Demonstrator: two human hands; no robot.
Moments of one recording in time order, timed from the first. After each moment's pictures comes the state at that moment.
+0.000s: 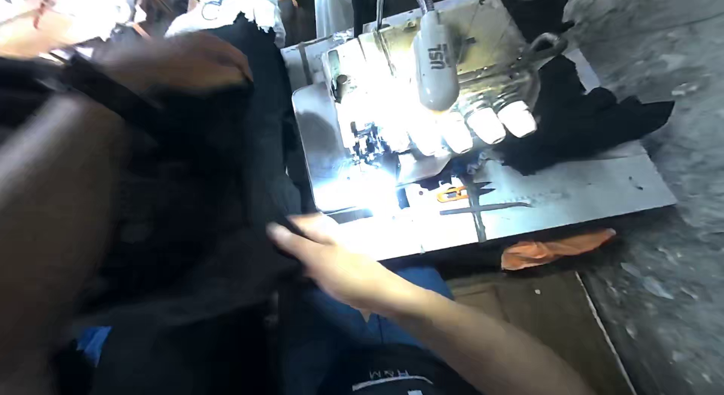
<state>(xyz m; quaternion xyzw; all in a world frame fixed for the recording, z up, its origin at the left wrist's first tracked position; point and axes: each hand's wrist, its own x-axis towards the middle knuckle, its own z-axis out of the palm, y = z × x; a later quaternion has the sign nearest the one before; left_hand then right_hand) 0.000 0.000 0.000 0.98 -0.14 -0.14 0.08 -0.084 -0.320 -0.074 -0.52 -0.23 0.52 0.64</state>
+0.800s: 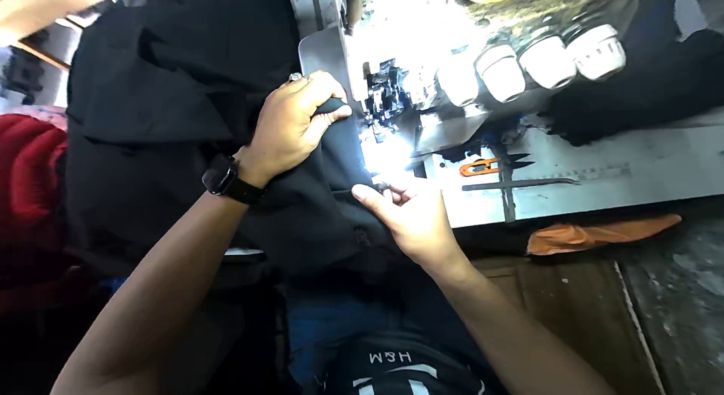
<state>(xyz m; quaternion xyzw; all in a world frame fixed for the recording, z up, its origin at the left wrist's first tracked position) -0.063 -0.134 -0.101 0.95 -0.14 0.19 0.22 -0.064 -0.373 -0.153 -0.65 -0.21 0.21 0.70</state>
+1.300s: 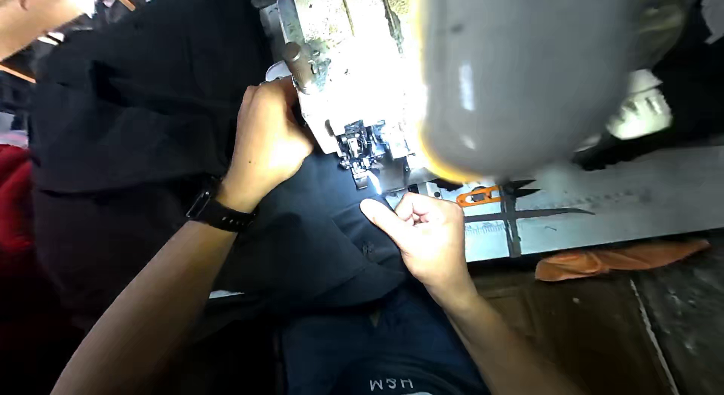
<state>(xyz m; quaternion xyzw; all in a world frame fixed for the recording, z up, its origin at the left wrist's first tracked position) -0.020 -0.152 -0.093 0.96 0.07 0.16 0.20 -0.029 -0.375 -0.169 -0.69 -0.14 0.10 0.70</state>
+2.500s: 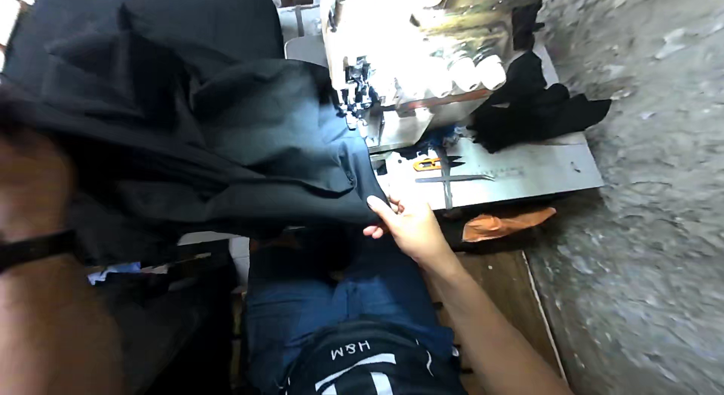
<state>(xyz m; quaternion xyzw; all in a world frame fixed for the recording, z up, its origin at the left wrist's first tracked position) -0.274 -0.043 -0.070 0.88 0.44 0.18 0.09 -0.074 -0.440 -0.162 -0.71 -0.14 0.30 0.62</state>
